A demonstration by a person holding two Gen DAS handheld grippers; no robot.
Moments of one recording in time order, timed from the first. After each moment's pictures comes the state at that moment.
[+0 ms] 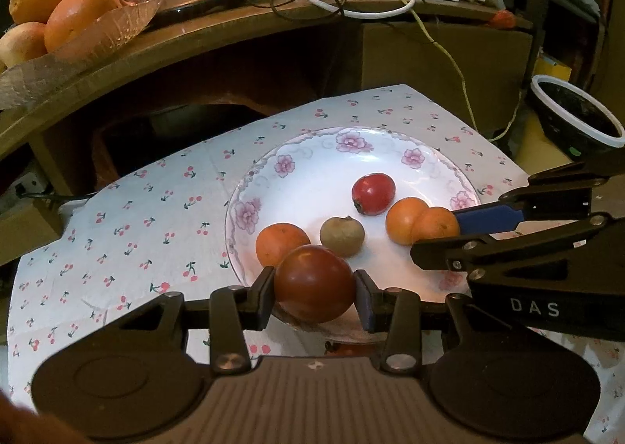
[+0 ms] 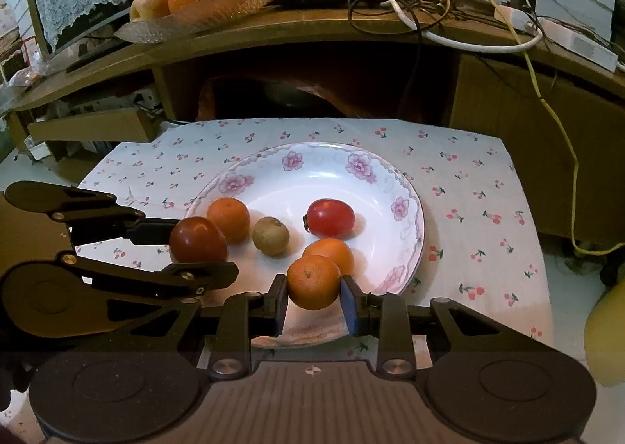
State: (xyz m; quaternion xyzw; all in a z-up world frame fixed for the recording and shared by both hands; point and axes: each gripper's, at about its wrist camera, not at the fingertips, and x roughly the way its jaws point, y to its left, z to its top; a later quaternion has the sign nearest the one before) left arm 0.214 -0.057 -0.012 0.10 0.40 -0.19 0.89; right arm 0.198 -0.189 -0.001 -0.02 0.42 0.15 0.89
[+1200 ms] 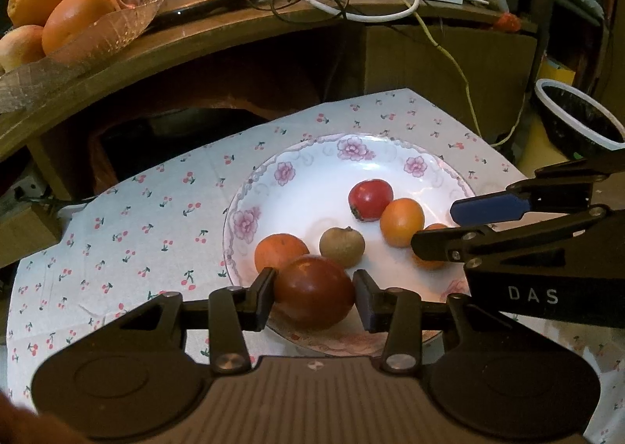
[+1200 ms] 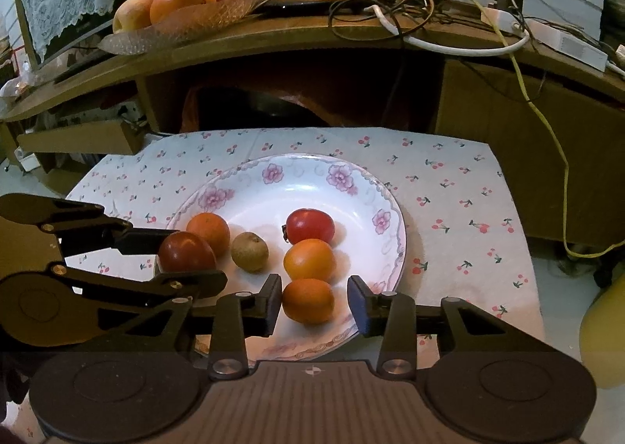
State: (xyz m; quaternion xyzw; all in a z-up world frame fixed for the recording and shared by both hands) left arm 0.217 -0.061 -0.010 0.10 0.40 -0.18 0.89; right arm 0.206 -0.197 -0.003 -0.02 0.41 0.14 0.90
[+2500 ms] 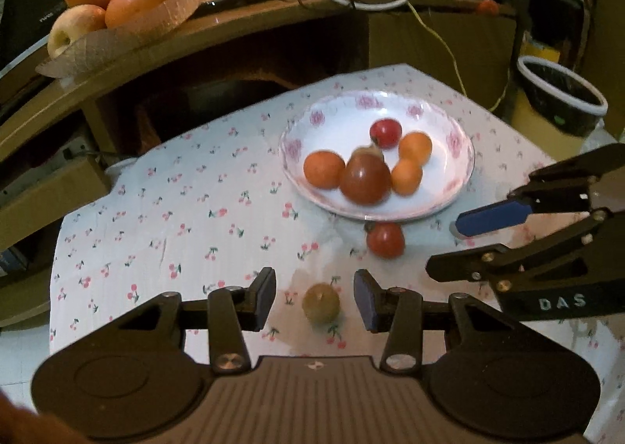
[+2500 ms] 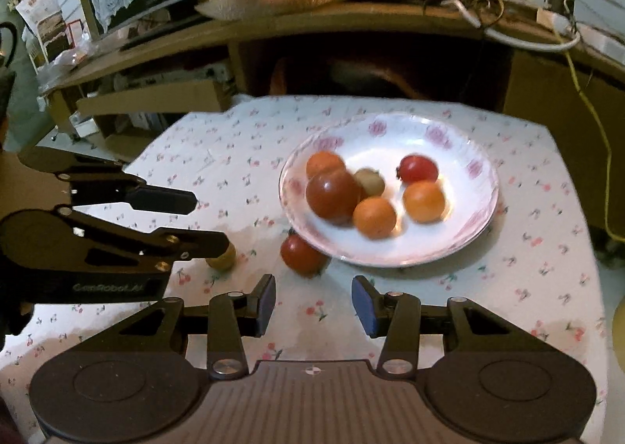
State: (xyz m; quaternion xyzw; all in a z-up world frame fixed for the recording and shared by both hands) left arm 0.147 0.004 -0.004 0.12 0.41 -0.19 0.88; right arm 0.140 -0.155 -0.006 -0.02 0.42 0.21 0.88
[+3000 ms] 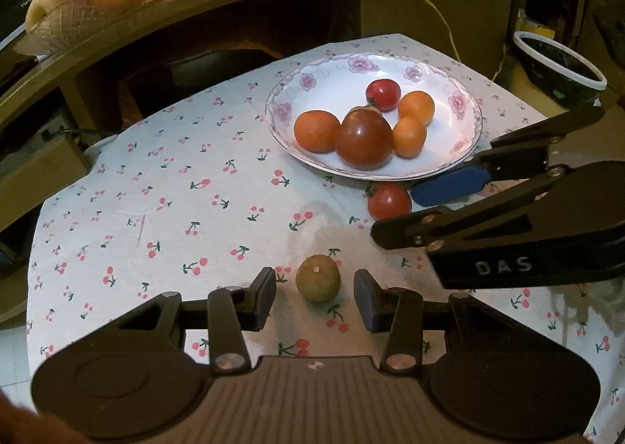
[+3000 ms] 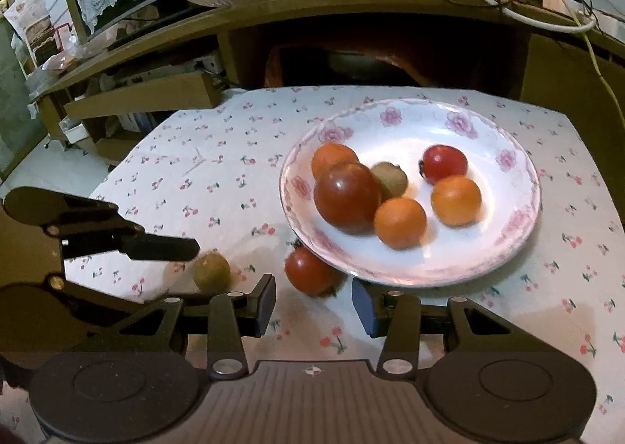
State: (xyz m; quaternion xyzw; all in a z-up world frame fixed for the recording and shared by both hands) left arm 0.153 0.004 -0.032 0.13 0.42 -0.20 0.87; right arm 0.159 -0.134 -0.030 -0.01 0.42 0.20 0.88
